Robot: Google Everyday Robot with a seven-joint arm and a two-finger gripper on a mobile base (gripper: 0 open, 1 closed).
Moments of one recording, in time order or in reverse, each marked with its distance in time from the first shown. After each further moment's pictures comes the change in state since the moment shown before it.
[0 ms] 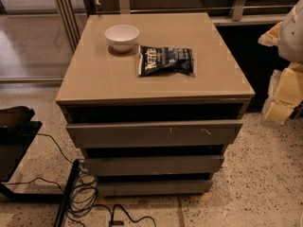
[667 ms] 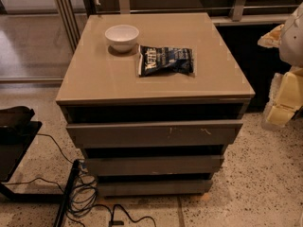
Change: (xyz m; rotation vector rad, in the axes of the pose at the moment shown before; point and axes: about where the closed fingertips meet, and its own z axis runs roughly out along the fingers) arm -0.001 0.003 0.003 0.005 -0.019 -0.023
